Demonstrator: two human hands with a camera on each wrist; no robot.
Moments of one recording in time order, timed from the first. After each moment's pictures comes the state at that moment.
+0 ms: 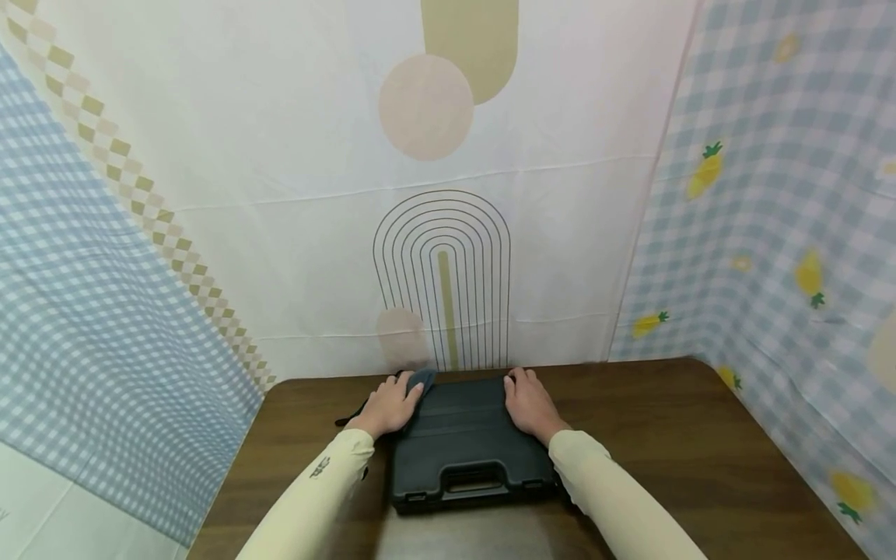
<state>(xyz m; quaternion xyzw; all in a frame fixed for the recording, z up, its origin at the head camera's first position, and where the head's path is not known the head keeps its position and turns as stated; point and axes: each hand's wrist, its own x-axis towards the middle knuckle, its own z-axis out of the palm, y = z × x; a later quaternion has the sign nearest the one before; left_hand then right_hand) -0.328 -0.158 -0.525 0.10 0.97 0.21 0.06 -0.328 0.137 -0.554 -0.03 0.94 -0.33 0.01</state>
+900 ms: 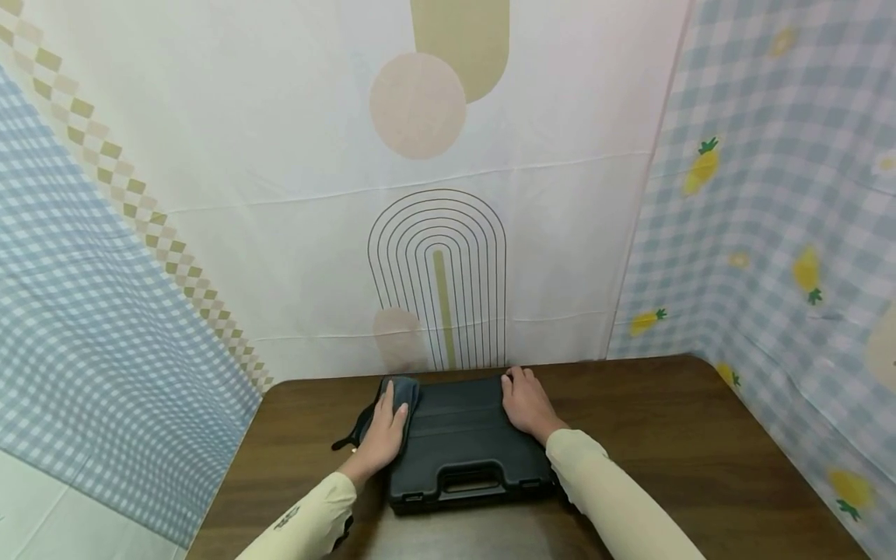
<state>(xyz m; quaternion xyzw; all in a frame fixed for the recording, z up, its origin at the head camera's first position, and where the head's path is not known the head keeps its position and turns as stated) -0.273 -0.164 -0.544 0.06 0.90 0.43 0.04 -0.330 0.137 -0.557 -0.03 0.94 -0.33 0.01</state>
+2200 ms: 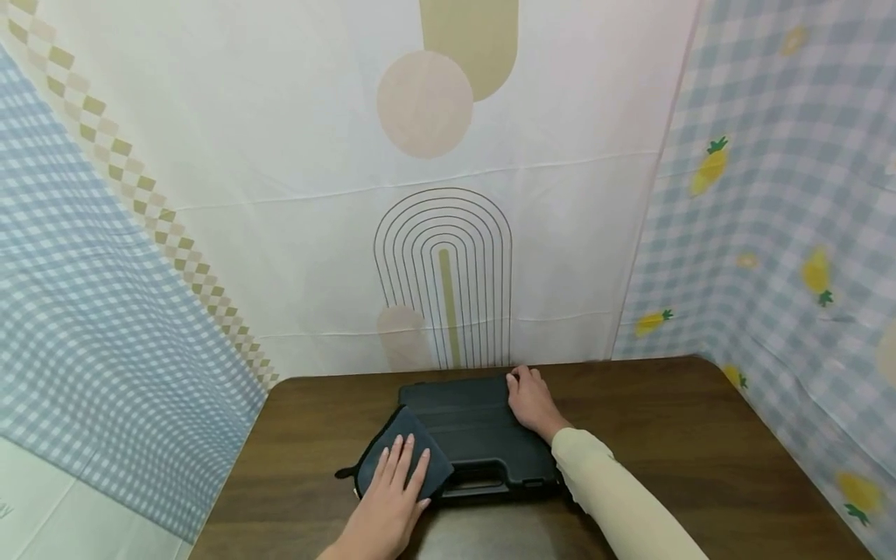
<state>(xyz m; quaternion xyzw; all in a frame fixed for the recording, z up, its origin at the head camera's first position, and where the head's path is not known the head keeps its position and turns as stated) -0.167 -0.164 -0.562 0.30 0.94 0.00 -0.17 -0.335 0.138 -0.559 -0.02 0.93 -0.36 0.01</state>
